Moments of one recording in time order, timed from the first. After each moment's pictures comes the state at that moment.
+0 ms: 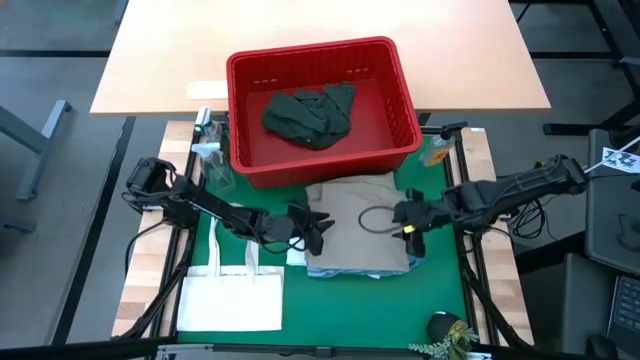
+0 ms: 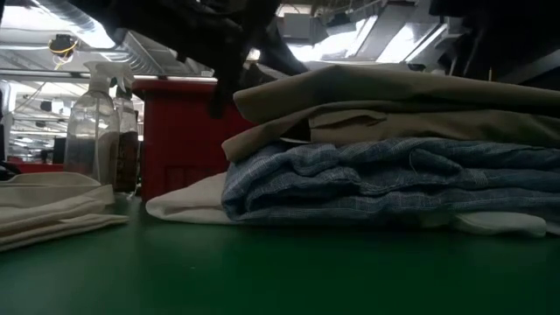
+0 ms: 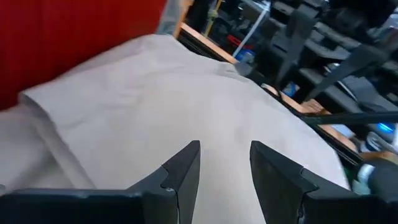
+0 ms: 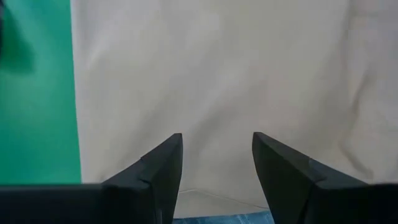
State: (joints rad) left arm -0.25 1.68 0.84 0.50 -0.61 -0.70; right arm 0.30 1.08 0.89 -0.80 0.11 0.37
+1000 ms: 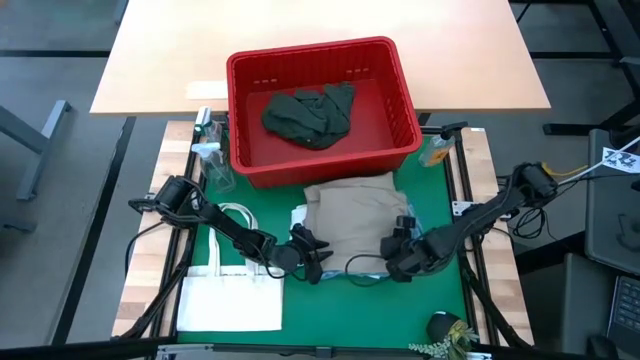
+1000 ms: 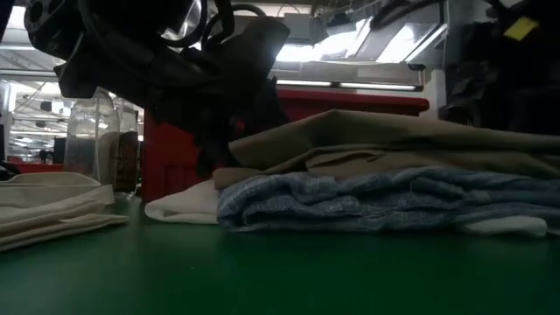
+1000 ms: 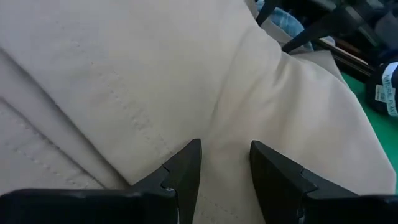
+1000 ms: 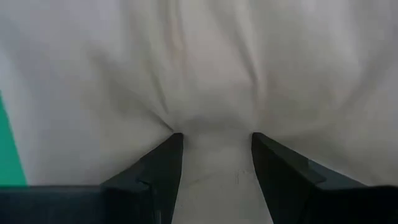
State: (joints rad) left arm -0.38 1.96 0.84 0.62 -0.60 -0.71; right arm 0.56 1.50 0.89 -0.80 0.35 0.58
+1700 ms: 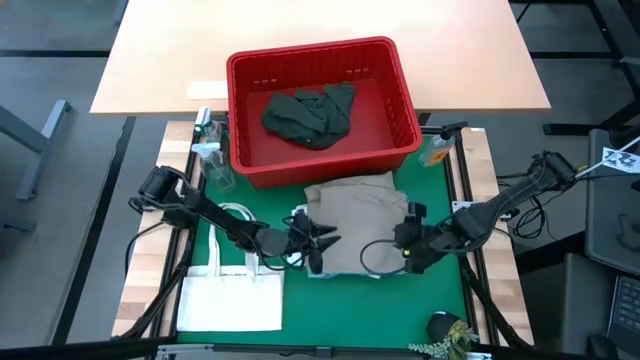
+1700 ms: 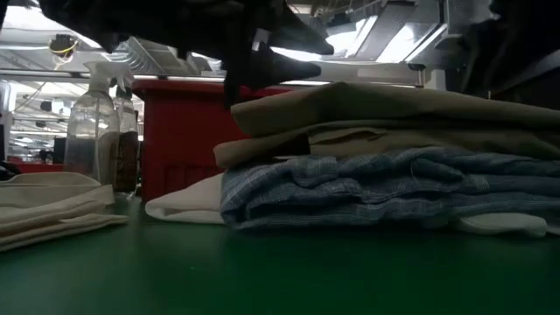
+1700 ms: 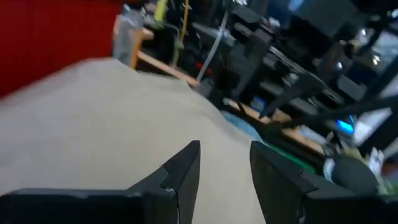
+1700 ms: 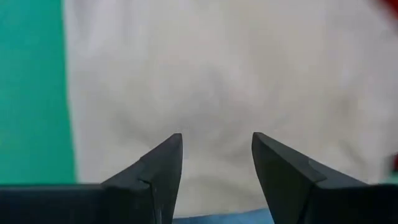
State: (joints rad) left arm -0.34 1.81 0.84 0.84 -0.64 -0.49; right arm 0.56 1.21 0.93 -0.86 0.42 0.52
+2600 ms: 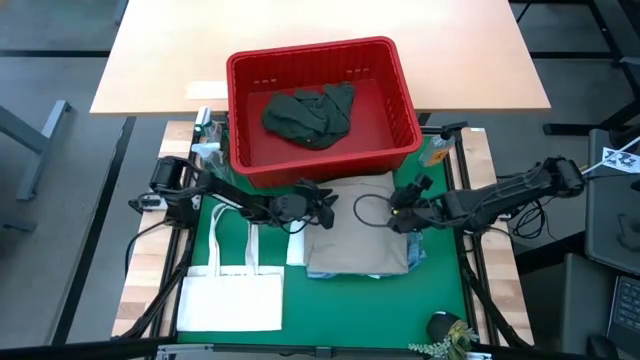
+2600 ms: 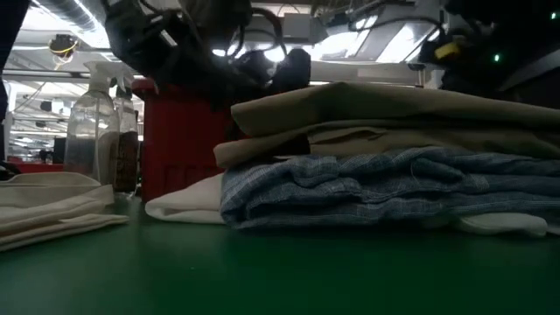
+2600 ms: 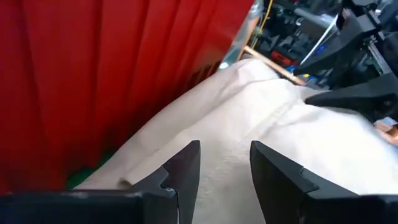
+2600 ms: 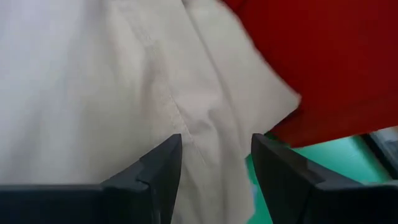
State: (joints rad) left arm -0.05 1.84 0.84 0.66 -0.61 -0.60; right arm 0.25 1.14 0.65 -0.63 0.71 0.49
